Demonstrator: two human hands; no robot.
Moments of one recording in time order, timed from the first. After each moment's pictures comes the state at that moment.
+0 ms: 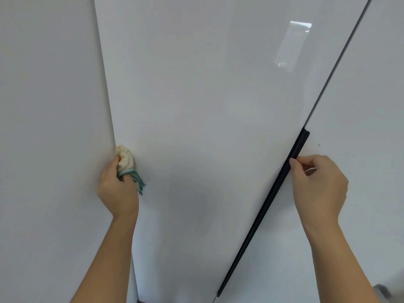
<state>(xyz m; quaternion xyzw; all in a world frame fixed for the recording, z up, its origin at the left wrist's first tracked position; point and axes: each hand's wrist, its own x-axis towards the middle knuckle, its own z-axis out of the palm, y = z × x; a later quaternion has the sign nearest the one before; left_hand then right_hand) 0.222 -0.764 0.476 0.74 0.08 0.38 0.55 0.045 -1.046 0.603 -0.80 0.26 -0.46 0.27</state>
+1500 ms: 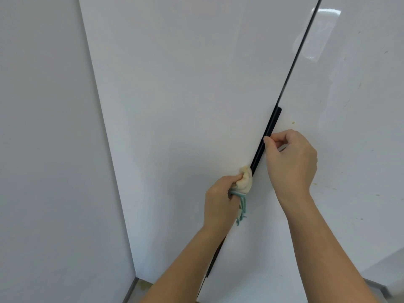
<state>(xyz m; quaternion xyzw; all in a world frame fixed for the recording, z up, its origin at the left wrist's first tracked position) 0.075 -0.974 0.472 0.73 -0.21 0.14 0.64 0.045 -1.071 0.604 -0.84 0.19 -0.43 0.28</state>
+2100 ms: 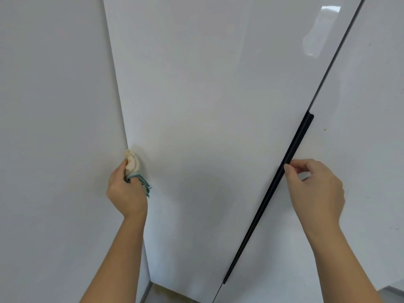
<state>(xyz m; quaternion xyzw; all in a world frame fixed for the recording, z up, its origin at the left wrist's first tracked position) 0.182 -0.773 0.453 0.69 0.15 0.38 0.60 0.031 -1.060 0.571 -0.86 0.24 -0.38 0.24</state>
